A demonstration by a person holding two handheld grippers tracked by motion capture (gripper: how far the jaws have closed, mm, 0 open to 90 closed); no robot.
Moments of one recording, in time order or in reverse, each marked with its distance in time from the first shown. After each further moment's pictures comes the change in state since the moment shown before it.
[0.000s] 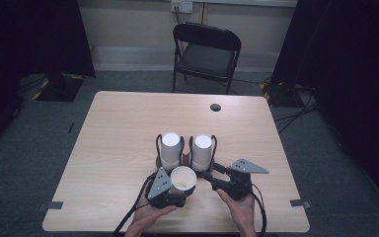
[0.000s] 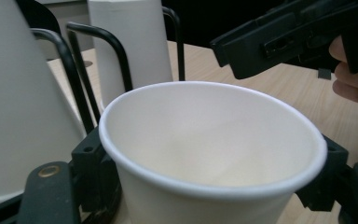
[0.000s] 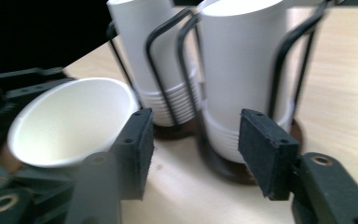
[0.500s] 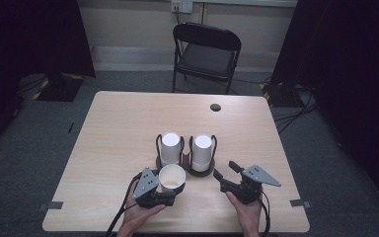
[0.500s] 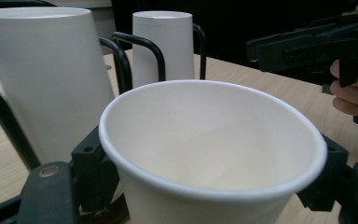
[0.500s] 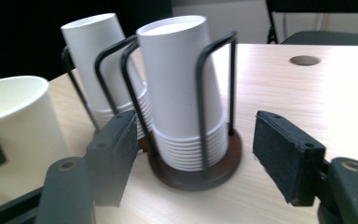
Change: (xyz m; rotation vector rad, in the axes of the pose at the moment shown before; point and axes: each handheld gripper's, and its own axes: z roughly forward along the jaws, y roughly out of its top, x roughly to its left) left arm 0.015 -0.002 -0.026 -0.038 0.037 -0.048; right arm -0.016 -0.021 -0.016 -0.160 -0.154 -0.013
